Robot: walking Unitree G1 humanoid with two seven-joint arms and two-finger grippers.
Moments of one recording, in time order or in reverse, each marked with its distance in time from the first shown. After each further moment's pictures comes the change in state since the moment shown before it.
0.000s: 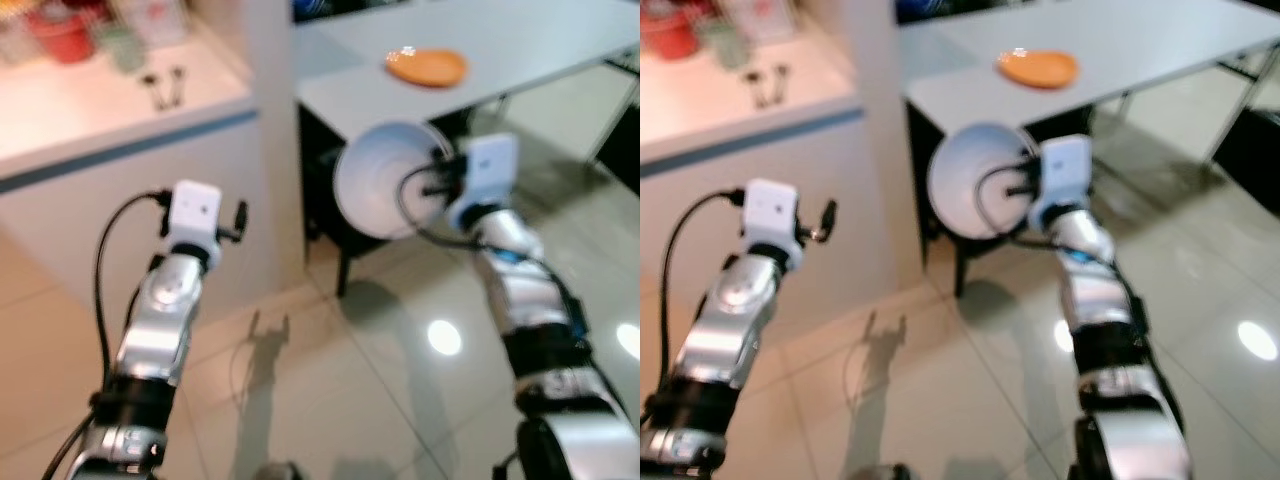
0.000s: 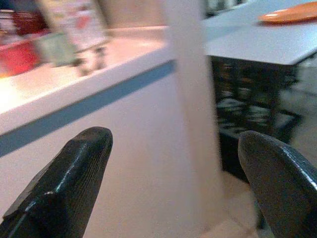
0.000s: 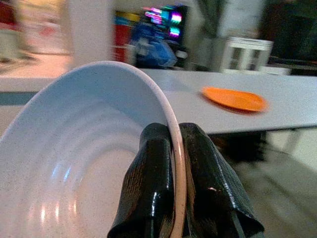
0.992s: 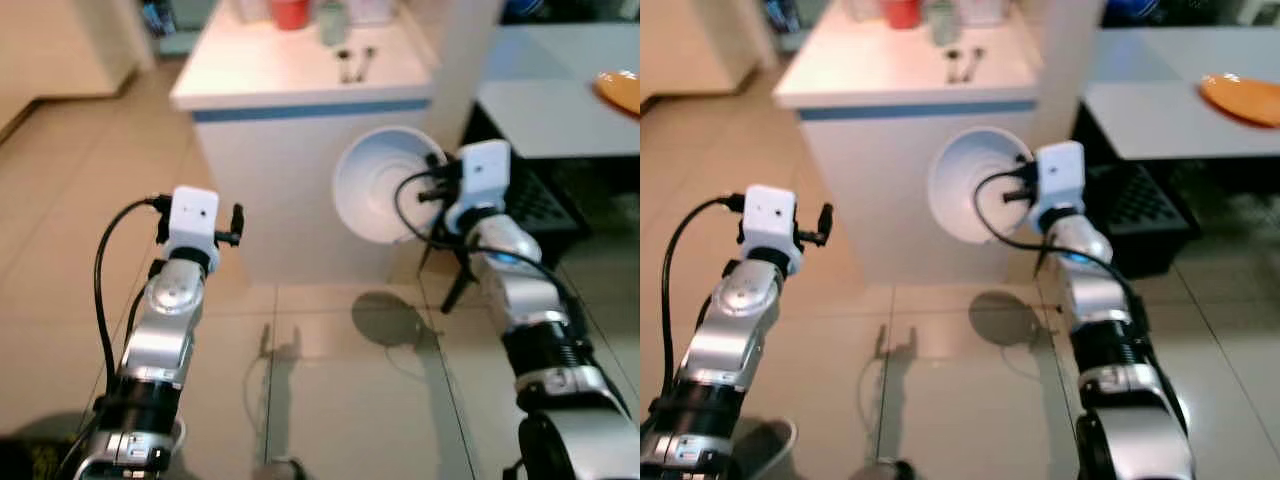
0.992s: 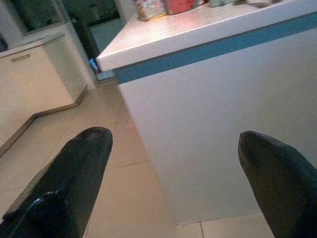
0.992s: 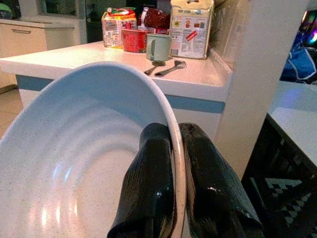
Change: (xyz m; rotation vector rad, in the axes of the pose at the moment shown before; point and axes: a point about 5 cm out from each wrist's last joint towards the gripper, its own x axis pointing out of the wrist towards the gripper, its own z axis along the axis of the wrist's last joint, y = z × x) left arm -0.001 -0.005 -0.002 0.000 0.016 0.031; right arm -0.001 -0.012 -0.005 -0.008 0.022 -0.021
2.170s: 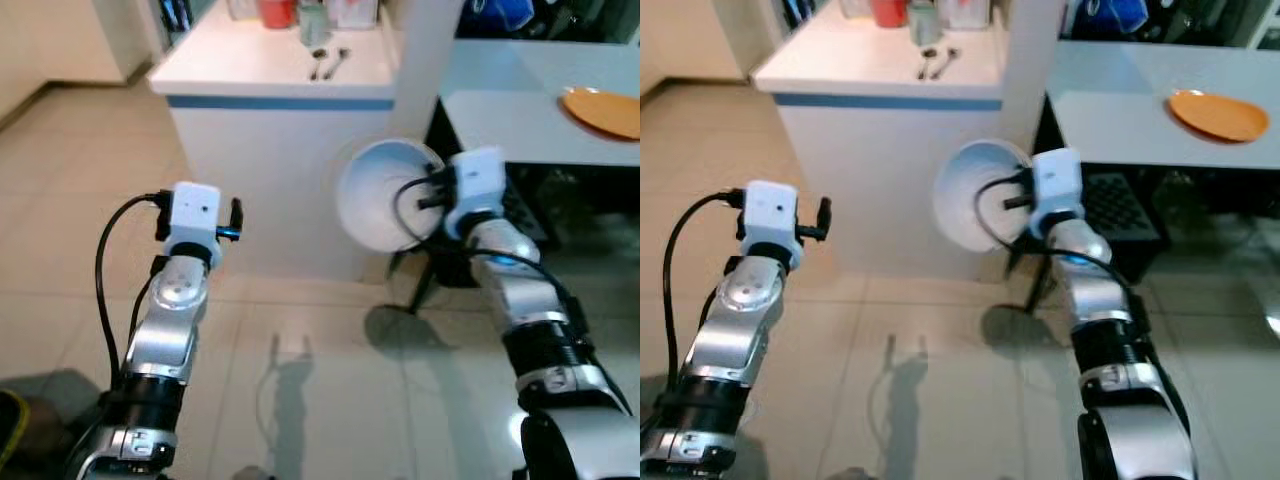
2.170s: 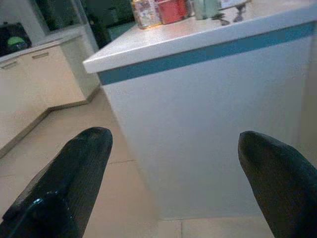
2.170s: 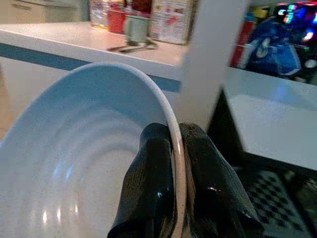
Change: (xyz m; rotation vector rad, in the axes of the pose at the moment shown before) left arm 0.002 0.001 0.003 0.019 -0.004 0.047; right arm 0.000 0.003 -0.010 -0.034 0.064 0.011
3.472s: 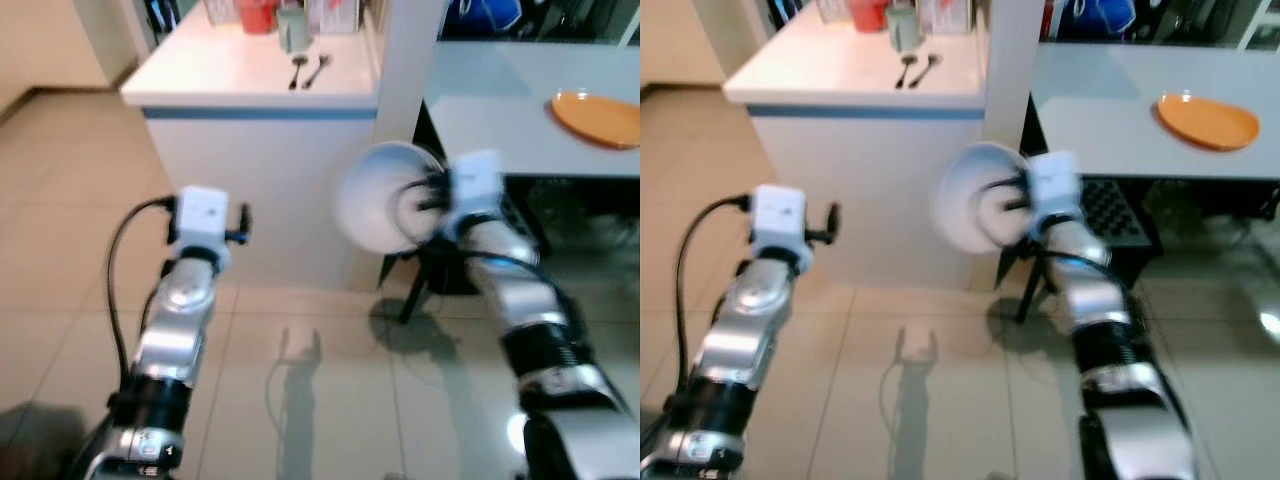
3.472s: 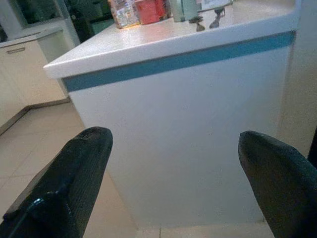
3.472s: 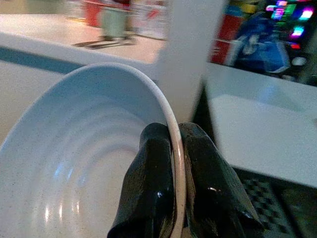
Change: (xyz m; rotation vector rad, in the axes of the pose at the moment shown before) left arm 0.000 -0.011 -0.001 -0.038 0.009 -0.039; right arm -0.002 -0.005 -0.005 -0.014 0.017 -0.037
